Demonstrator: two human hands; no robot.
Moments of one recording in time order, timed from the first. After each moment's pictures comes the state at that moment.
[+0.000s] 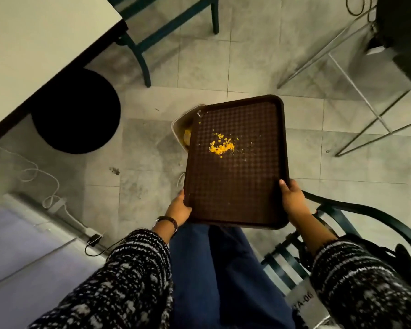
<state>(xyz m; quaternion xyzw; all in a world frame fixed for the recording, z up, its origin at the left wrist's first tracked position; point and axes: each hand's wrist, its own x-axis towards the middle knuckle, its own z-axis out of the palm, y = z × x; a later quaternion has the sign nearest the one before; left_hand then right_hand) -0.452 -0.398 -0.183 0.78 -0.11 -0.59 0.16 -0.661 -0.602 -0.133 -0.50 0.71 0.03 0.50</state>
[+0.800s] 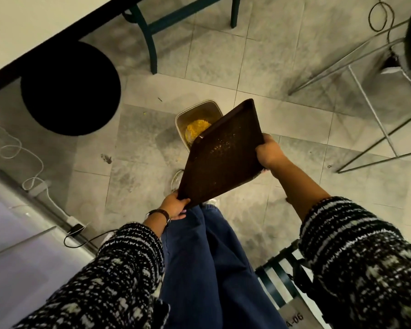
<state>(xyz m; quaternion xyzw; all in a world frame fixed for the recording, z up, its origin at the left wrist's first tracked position) -0.439 -0.403 -0.237 0.70 0.18 -0.64 0.27 -0.508 -0.663 -0.148 -0.61 0.60 0.20 0.48</state>
